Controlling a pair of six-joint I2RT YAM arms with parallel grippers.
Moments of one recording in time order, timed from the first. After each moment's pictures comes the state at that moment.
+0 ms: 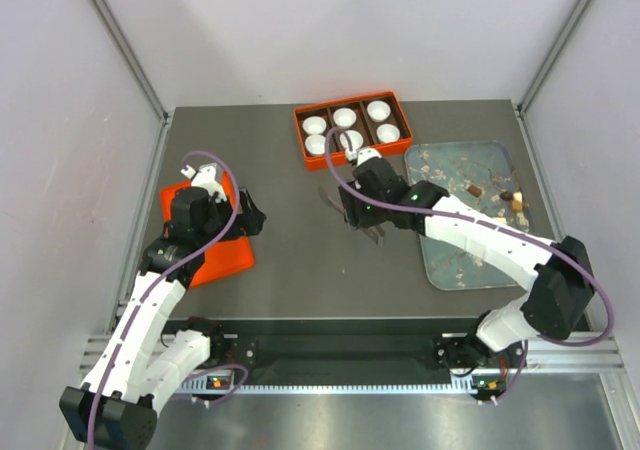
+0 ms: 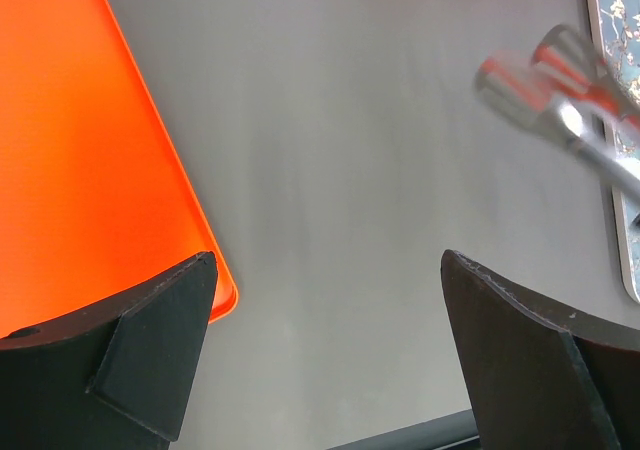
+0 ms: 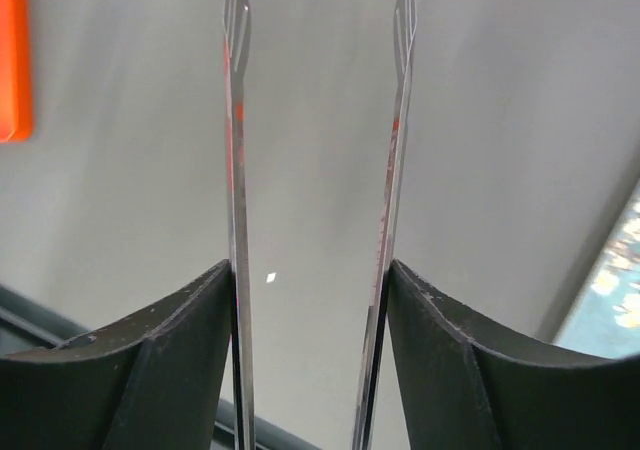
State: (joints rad) left arm -0.22 0.81 0.79 -0.54 0.09 -0.39; right arm 0.86 1.47 1.23 -0.59 0.19 0.38
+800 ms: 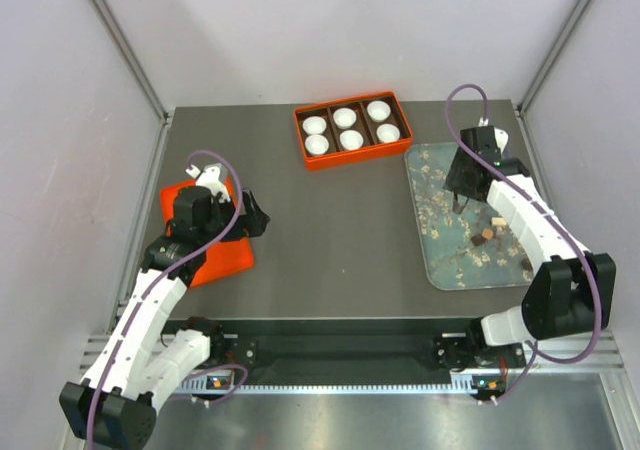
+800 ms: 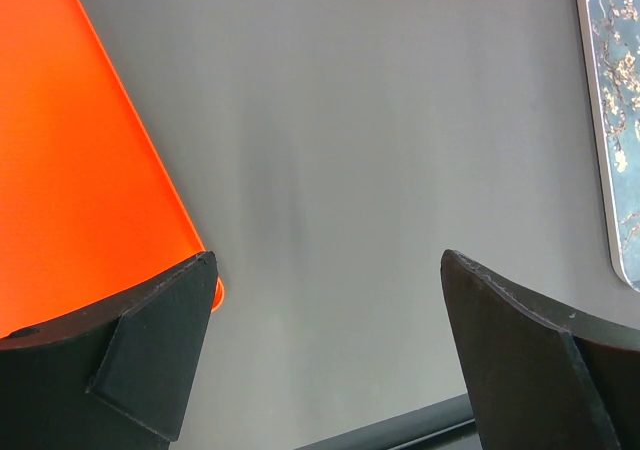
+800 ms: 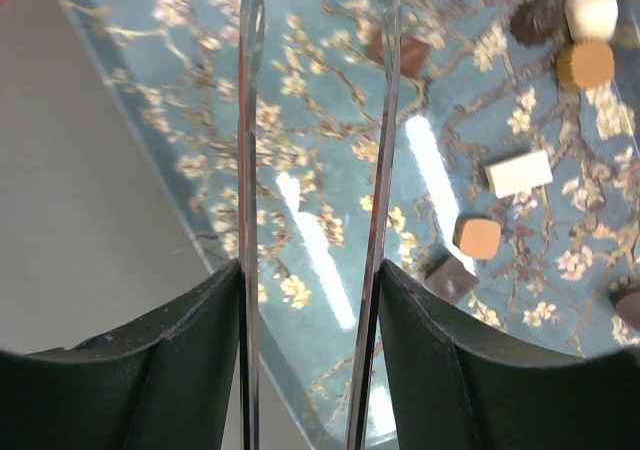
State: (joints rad) left arm -0.23 0.82 0.79 -0.54 0.13 -0.39; right arm 0.16 1.40 1.18 -0.69 0.30 0.45
